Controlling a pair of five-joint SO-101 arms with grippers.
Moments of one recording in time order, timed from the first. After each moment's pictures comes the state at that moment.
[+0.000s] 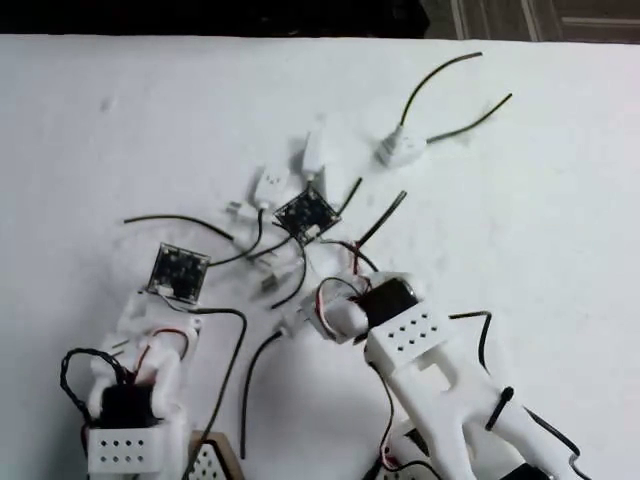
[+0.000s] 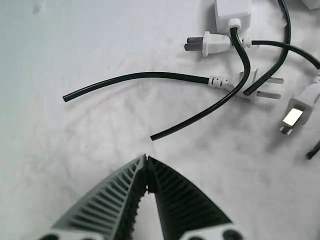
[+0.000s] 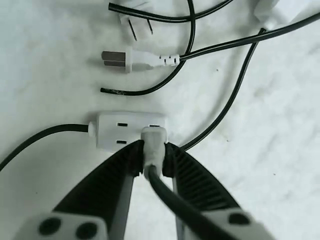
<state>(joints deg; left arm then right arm) -7.3 -102.6 97.2 57.5 -19.4 -34.0 -36.4 53.8 55.9 9.3</state>
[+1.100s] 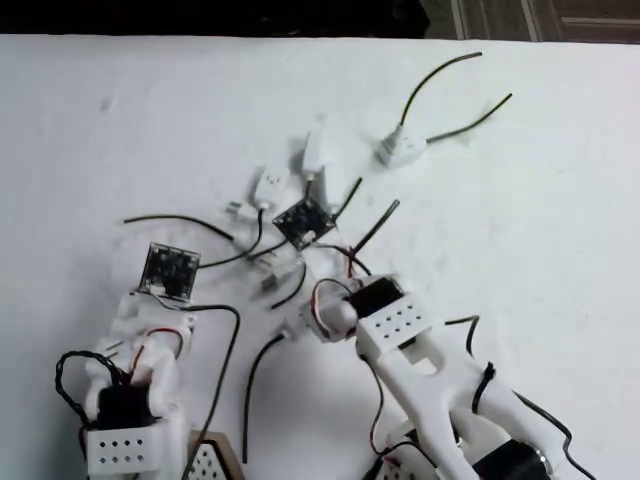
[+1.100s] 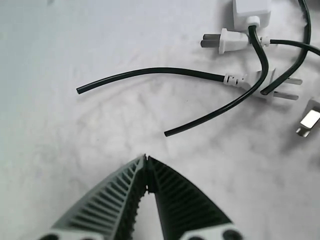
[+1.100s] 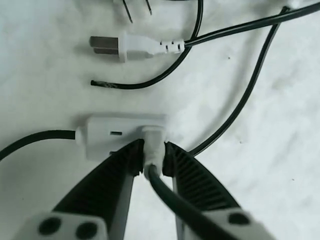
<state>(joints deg) -10.1 -102.6 97.2 57.5 -19.4 -34.0 -28.4 58.5 47.1 9.5</state>
